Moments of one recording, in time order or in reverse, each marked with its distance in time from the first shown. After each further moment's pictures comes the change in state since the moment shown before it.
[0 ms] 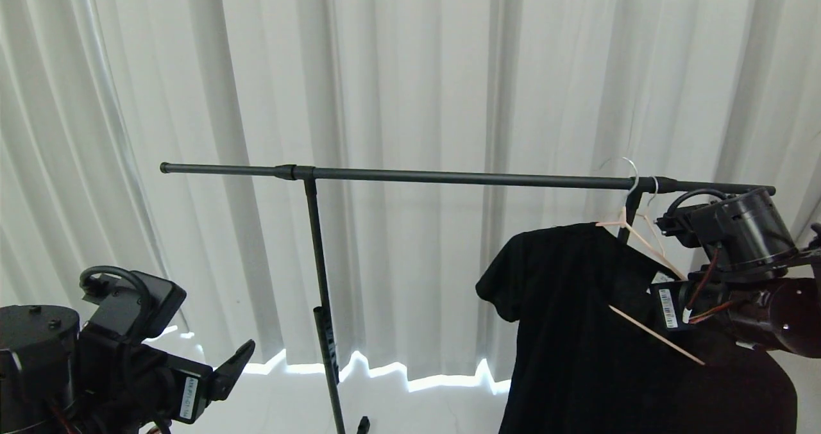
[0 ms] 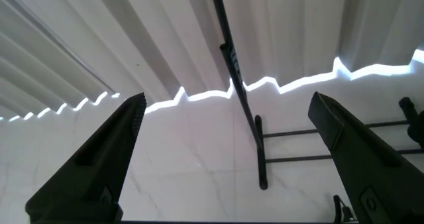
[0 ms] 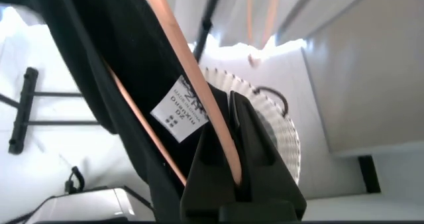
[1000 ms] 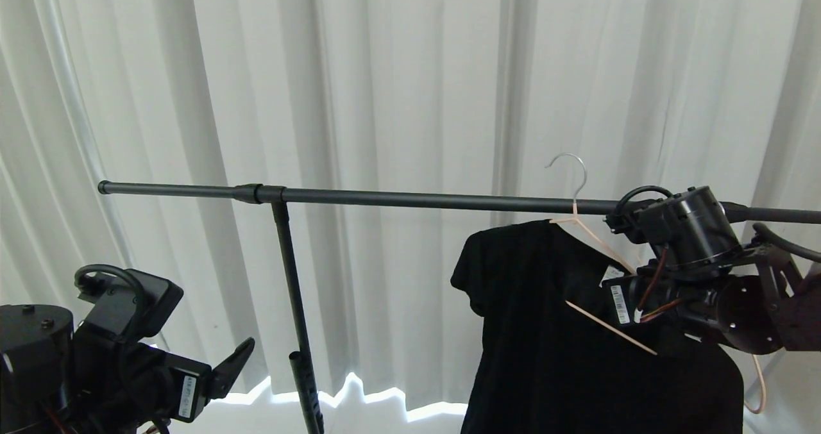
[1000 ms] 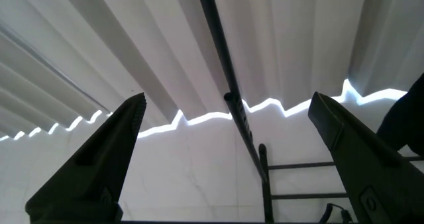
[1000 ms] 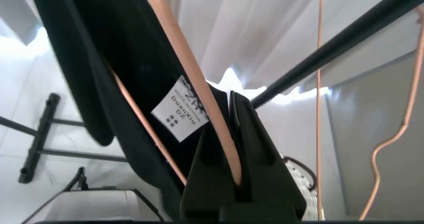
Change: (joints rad) left arm -0.003 -0.014 -0.003 -0.002 0.000 0.001; right arm 0.124 0.093 -0.072 -0.047 0.000 -0.010
